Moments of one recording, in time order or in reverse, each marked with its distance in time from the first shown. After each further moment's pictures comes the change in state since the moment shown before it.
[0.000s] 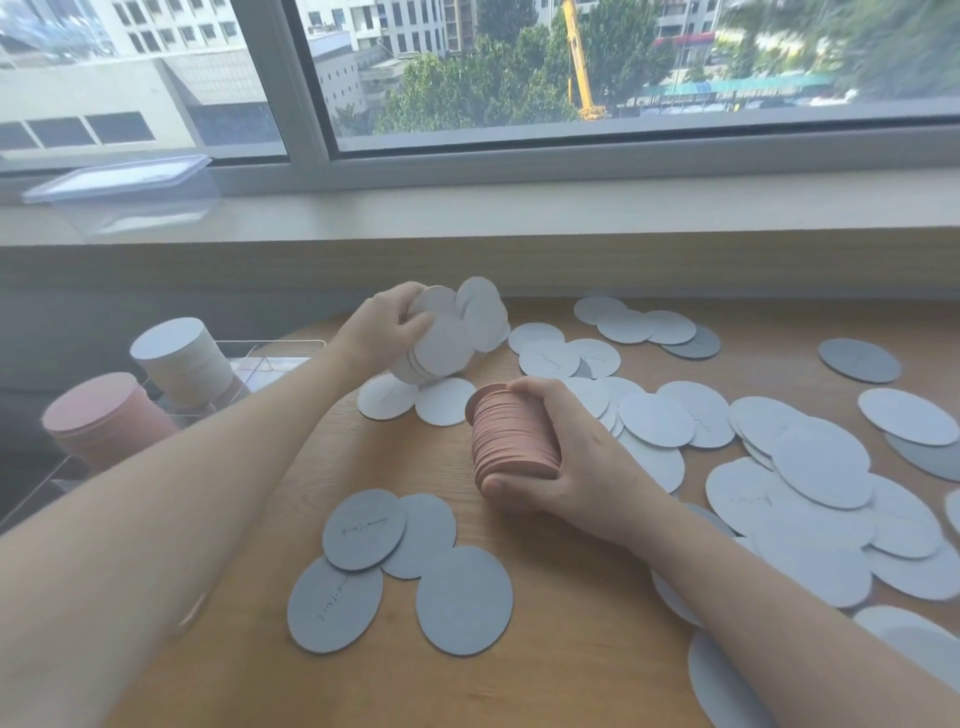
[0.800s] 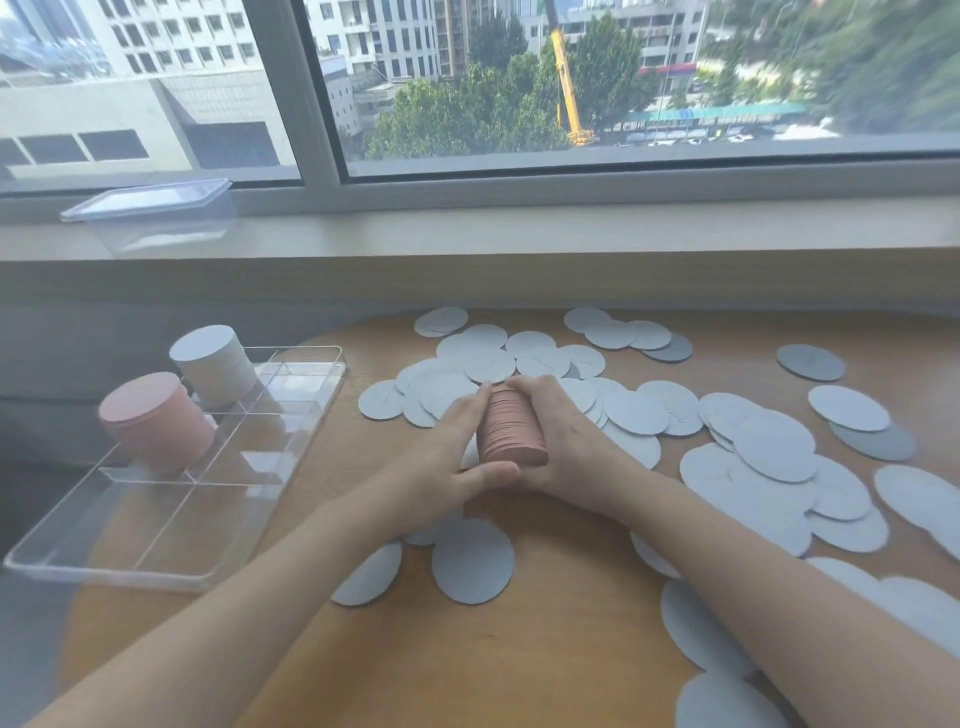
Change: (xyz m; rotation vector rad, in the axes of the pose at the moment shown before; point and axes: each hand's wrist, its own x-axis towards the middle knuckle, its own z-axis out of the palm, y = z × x) left_hand -0.144 0.051 0.052 -0.042 -0.339 0.106; right_hand -0.001 -0.011 -0.001 -0.173 -0.034 -0.060
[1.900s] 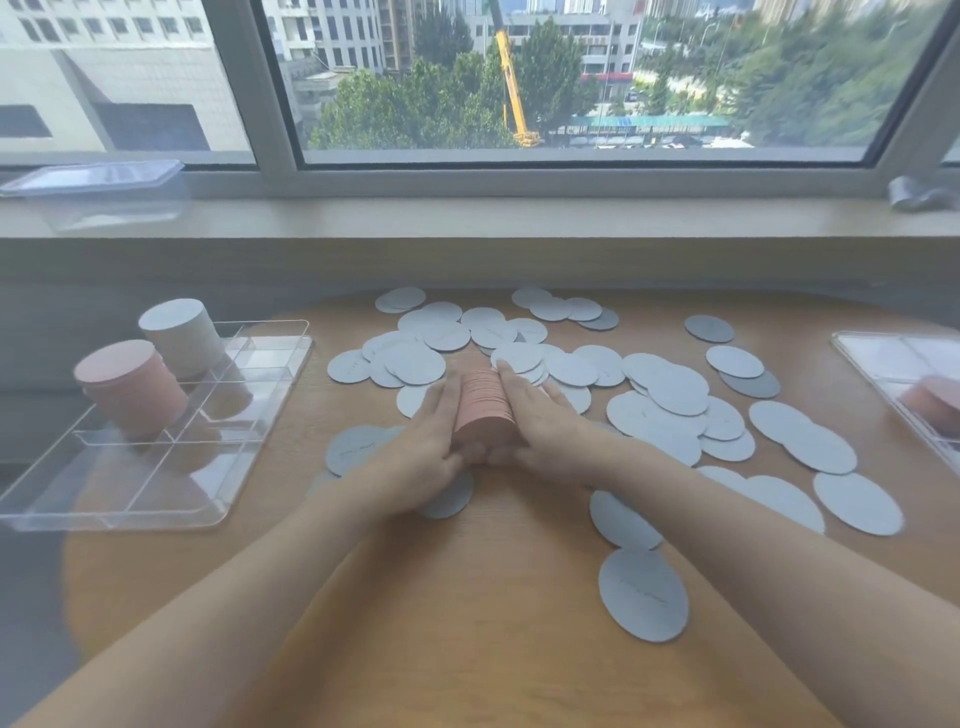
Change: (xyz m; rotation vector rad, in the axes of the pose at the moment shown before) left_hand -0.030 0.019 0.036 0.132 0.021 -0.007; right_hand -0.053 -0.013 -0.007 -0.301 -0.220 0.156
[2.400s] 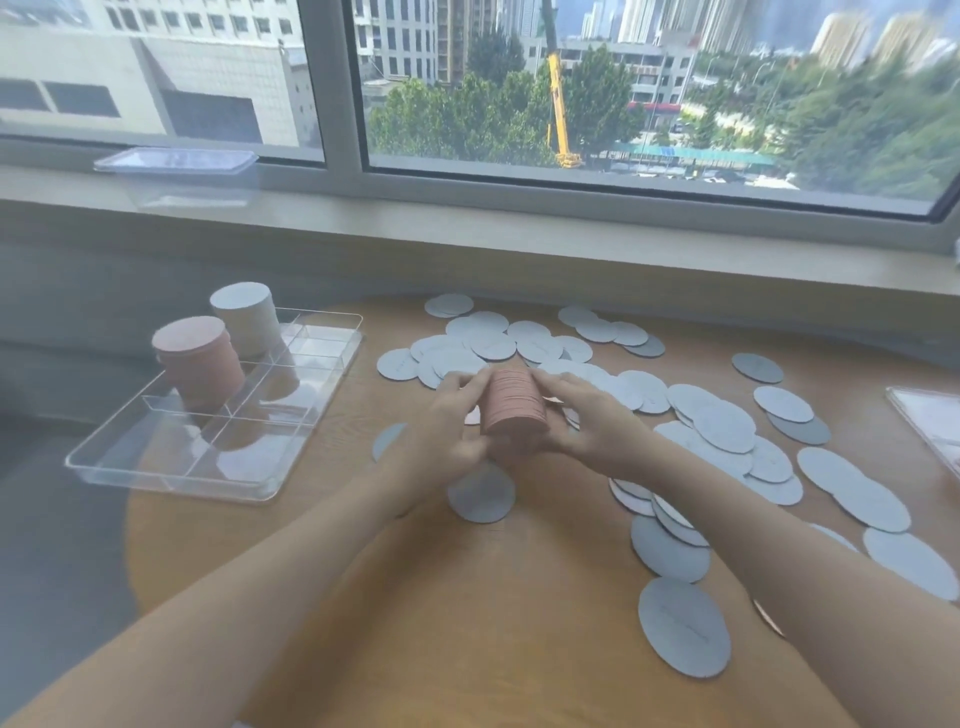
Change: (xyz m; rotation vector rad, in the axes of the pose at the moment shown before) left_hand -0.011 -0.014 -0.021 -0.145 0.250 0.046; right_hand 0.010 -0.006 -0.021 0.212 0.112 -0.063
